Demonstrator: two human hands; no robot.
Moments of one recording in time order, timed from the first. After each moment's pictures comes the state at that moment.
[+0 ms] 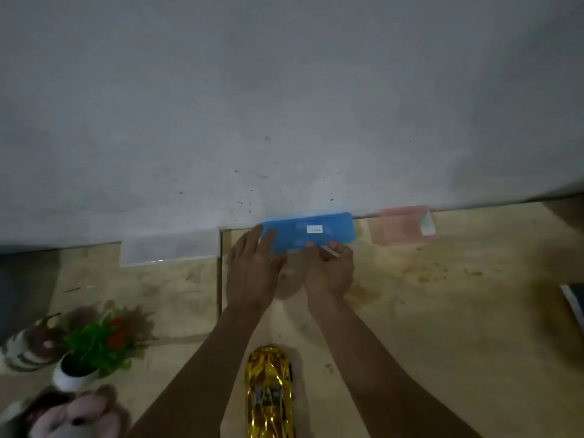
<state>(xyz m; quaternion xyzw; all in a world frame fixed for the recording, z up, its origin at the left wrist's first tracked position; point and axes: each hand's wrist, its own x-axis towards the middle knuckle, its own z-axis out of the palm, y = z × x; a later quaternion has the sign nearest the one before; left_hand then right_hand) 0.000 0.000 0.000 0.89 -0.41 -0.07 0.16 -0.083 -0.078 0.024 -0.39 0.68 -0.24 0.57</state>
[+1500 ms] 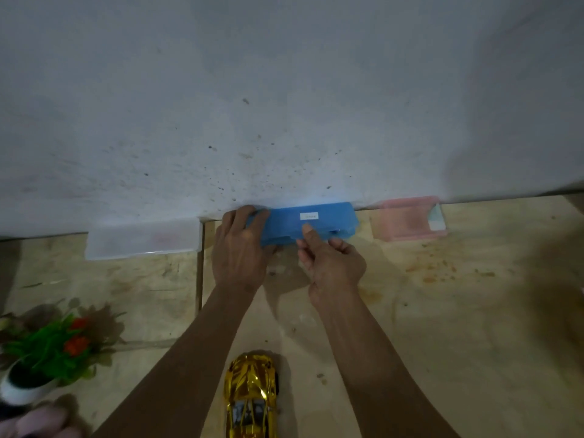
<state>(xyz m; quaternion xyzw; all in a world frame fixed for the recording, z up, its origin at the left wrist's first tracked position) 0.020 -0.024 -0.030 0.88 -0.44 0.00 0.18 -0.085 -0.105 0.011 -0.16 0.63 -0.30 0.70</state>
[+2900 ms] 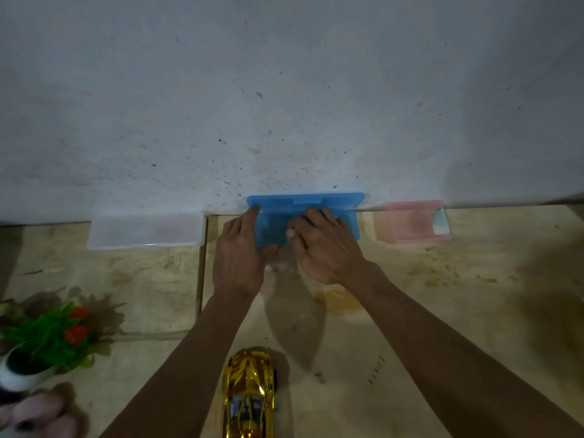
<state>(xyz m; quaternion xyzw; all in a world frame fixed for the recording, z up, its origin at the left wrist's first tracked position) 0.006 -0.015 -0.023 0.90 -0.35 -0.08 0.25 -0.093 -0.151 -0.029 -0.96 0.21 0.00 0.17</state>
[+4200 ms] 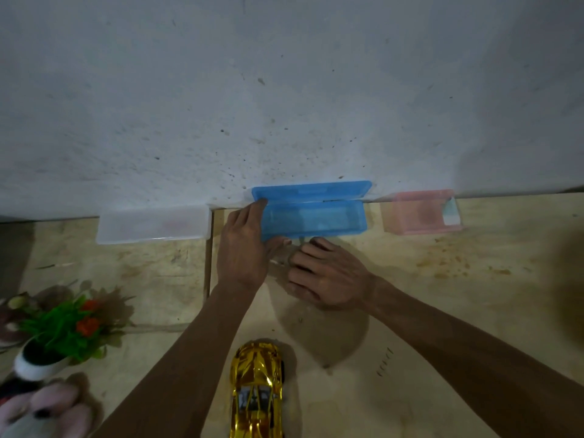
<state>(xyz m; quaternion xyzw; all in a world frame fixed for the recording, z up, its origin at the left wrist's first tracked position) 0.010 -0.015 -0.015 0.89 -0.36 -0.08 0.25 -0.126 -0.140 -0.070 -0.97 -0.14 -0.18 0.09</state>
